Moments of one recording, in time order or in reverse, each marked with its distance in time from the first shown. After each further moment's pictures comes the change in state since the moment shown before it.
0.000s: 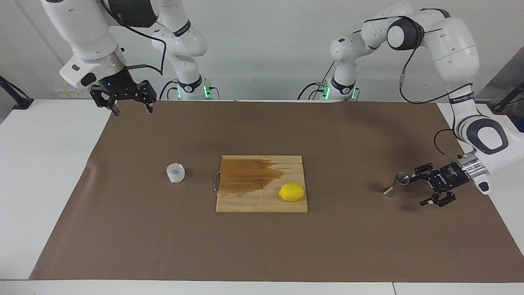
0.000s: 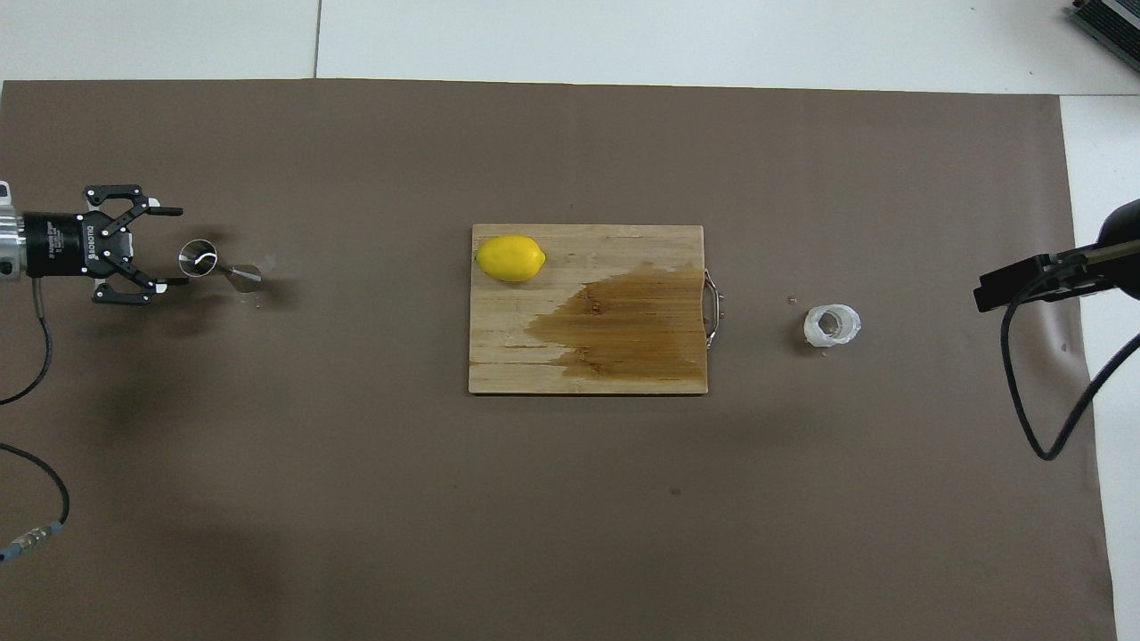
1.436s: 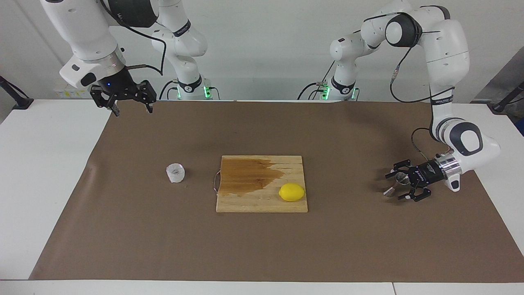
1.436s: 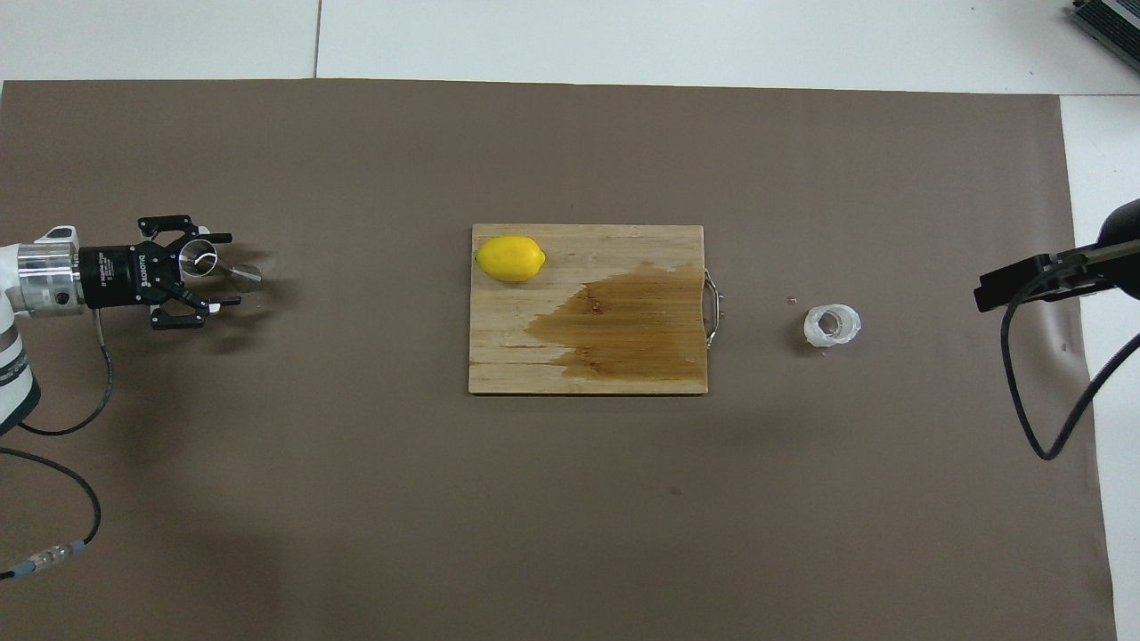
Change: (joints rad) left arm -0.012 -0.036 -0.007 -0.169 -0.194 -0.037 -0.008; right arm 0.000 0.000 0.000 0.000 0.000 0.000 0.000
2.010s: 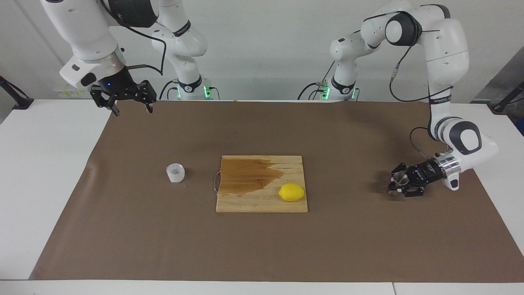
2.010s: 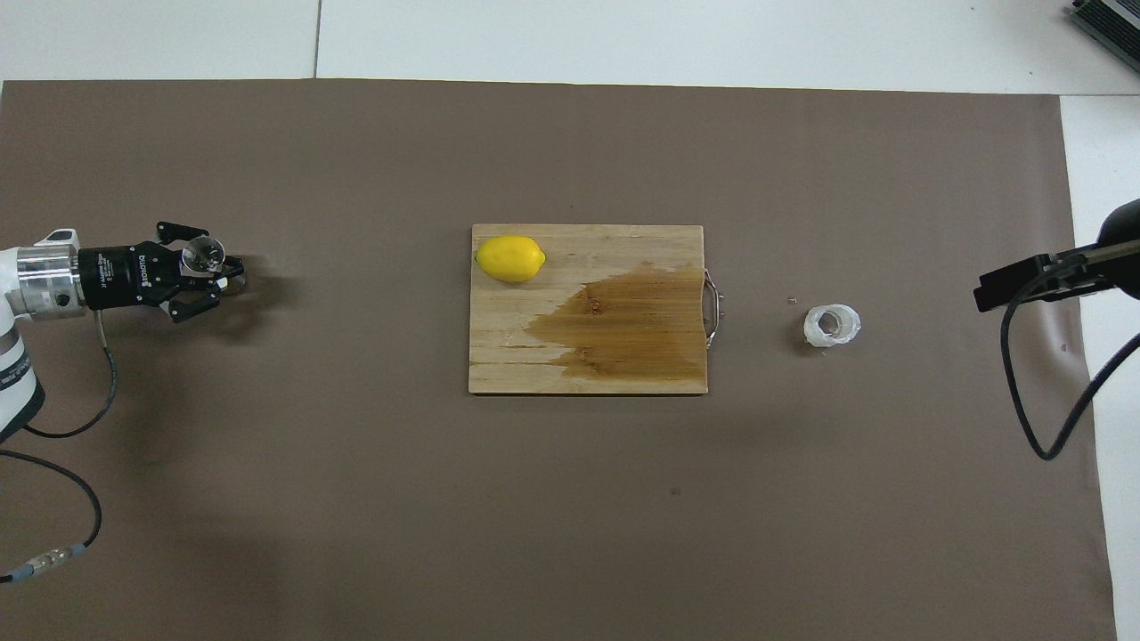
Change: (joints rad) left arm 0.000 -0.013 0.000 -0.017 -0.040 0.000 -0.001; right arm 0.000 0.000 0.000 0.000 0.000 0.000 0.000
